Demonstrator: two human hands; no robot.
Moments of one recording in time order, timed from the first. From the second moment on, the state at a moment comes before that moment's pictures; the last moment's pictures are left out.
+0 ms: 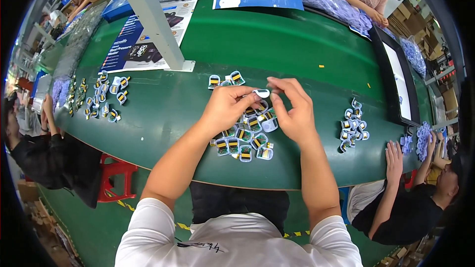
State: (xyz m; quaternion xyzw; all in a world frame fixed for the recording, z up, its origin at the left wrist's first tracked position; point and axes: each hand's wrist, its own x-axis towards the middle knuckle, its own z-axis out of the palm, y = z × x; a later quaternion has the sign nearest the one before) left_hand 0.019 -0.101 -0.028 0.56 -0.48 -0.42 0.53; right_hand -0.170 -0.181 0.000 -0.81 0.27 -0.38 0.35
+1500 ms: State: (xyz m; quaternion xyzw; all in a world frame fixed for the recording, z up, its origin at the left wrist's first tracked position) left_hand 0.013 -0.089 -0.019 0.49 -0.39 -0.46 0.62; right_hand -0.159 -0.176 -0.007 -0.88 0.14 -0.44 0.06
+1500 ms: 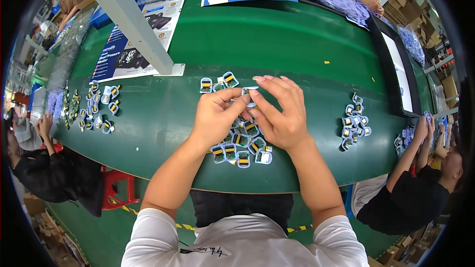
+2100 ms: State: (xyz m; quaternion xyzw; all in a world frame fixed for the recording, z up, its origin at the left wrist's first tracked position) left_hand 0.017 -0.080 -0.008 0.44 -0.43 -0.47 0.63; right_hand -0.166 -0.174 -0.008 -0.86 0.13 -0.49 -0.02
